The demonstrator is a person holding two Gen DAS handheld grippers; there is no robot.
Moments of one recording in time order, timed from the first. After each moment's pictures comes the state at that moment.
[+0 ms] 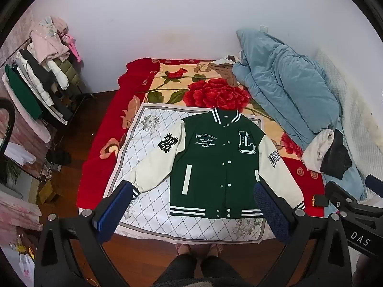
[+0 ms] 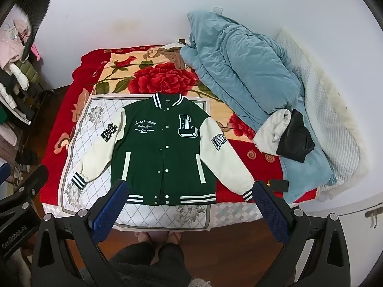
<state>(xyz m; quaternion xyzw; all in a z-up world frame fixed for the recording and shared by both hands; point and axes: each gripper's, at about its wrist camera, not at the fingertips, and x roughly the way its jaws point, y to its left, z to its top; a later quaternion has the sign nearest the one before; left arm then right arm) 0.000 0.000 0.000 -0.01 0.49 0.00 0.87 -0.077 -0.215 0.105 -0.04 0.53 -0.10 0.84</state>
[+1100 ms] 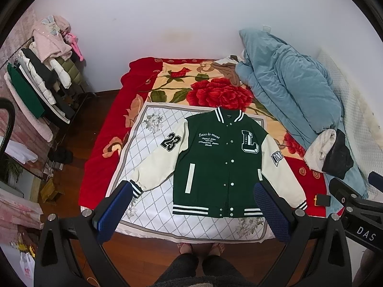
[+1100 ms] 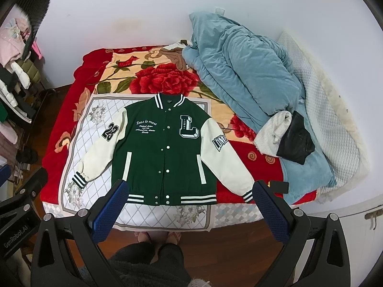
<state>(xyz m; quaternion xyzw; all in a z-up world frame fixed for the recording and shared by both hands) -0.005 0.016 -0.004 0.00 0.49 0.00 0.87 -0.082 -0.208 0.108 -0.04 0.53 -0.09 0.84</state>
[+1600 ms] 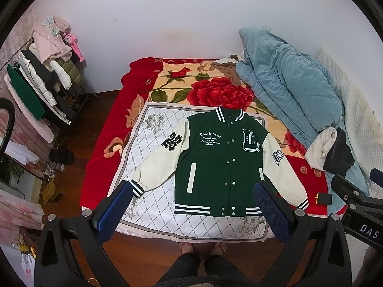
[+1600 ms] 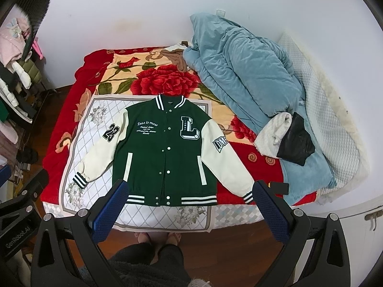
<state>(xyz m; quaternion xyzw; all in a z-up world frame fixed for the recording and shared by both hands) -0.006 0.023 0.001 0.00 0.49 0.01 0.87 -0.084 -0.203 0.110 -0.04 0.53 -0.09 0.84</state>
